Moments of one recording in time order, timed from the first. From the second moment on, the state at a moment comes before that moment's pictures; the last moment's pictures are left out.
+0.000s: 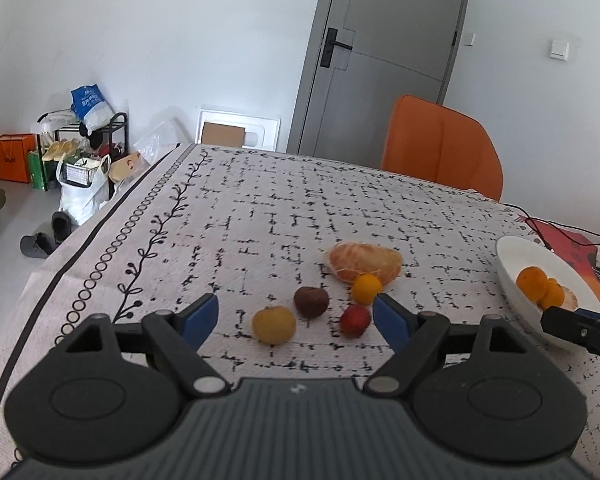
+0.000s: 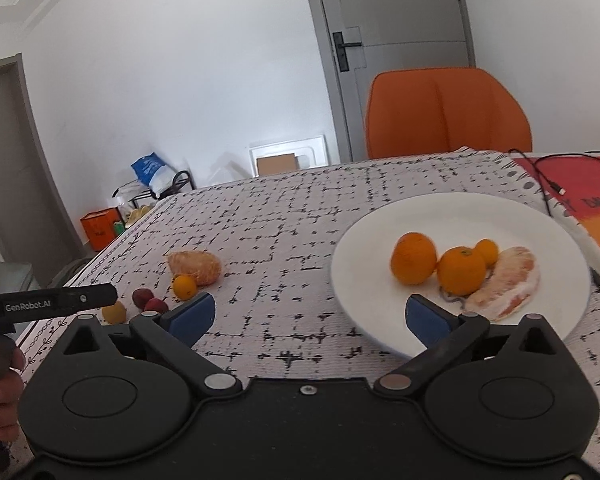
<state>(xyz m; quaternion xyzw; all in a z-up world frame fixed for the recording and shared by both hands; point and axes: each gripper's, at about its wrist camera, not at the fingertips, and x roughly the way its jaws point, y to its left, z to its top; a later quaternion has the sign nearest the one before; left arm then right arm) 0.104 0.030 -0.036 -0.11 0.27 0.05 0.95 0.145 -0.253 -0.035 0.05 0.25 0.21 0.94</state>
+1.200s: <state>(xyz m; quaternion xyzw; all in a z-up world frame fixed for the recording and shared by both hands) 0.099 0.092 -0.046 -0.16 0.27 0.07 0.95 0.170 -0.132 -0.044 -0.02 0.29 0.33 0.90</state>
